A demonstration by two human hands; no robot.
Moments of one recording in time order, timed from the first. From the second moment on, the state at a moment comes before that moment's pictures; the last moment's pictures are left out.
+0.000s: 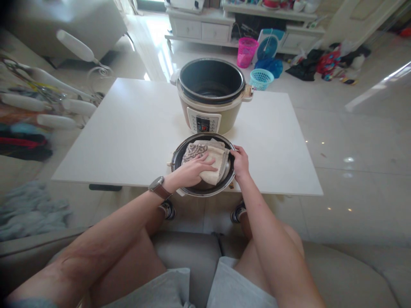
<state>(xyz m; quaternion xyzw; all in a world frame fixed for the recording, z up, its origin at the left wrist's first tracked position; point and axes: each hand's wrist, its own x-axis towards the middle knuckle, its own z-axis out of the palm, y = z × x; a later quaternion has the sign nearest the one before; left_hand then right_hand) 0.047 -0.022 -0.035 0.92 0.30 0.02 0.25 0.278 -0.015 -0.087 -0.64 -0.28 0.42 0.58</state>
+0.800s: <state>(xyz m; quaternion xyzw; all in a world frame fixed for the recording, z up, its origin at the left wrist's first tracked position) 0.054 -0.013 -0.042 0.80 0.47 0.22 0.31 0.275 -0.016 -0.081 -0.66 -0.31 0.40 0.56</state>
